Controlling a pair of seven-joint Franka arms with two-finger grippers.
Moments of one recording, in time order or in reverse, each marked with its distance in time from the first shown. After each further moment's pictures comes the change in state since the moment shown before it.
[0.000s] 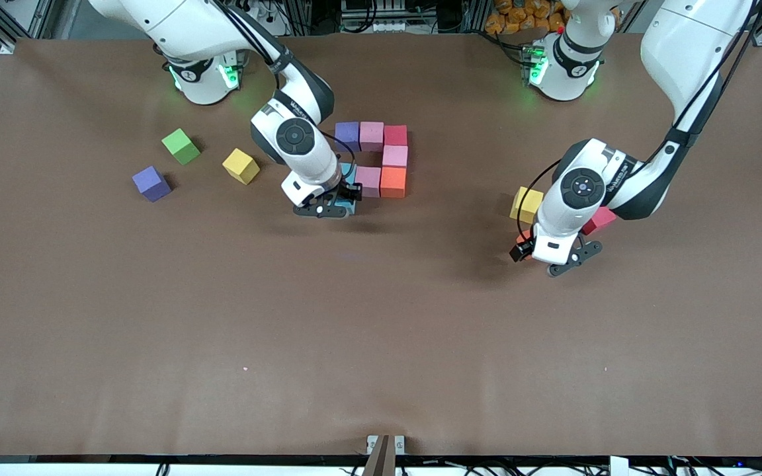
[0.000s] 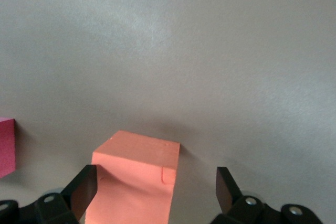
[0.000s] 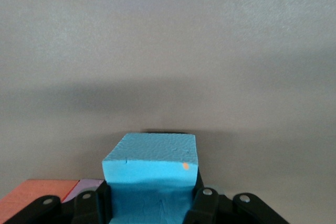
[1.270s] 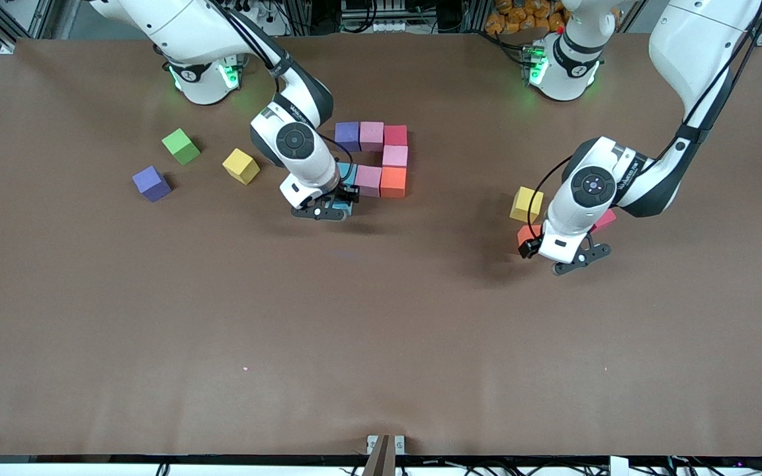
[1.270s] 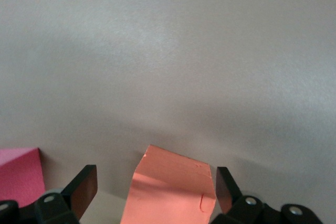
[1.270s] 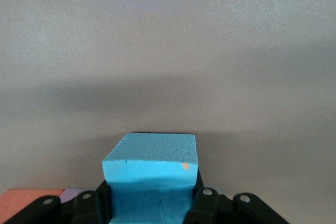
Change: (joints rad) left arm 0.044 -0.020 -0.005 -0.017 0.010 0.006 0.219; right arm 0.005 0.011 -0.023 -0.003 -0.002 -0.003 0.001
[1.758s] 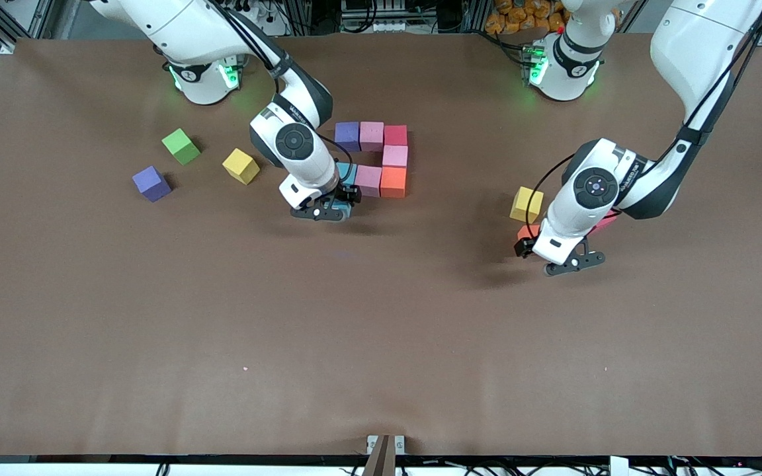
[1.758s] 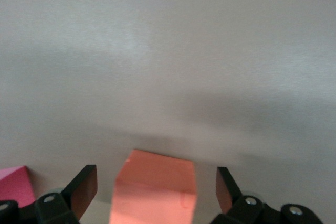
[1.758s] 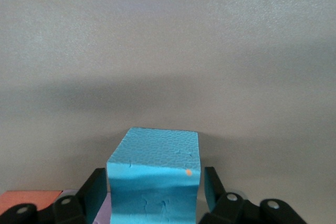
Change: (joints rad) left arm 0.018 0.025 -0.039 0.032 -0.028 0.010 0.078; right arm 0.000 0.000 -0.003 0.000 0.000 0.000 0.000
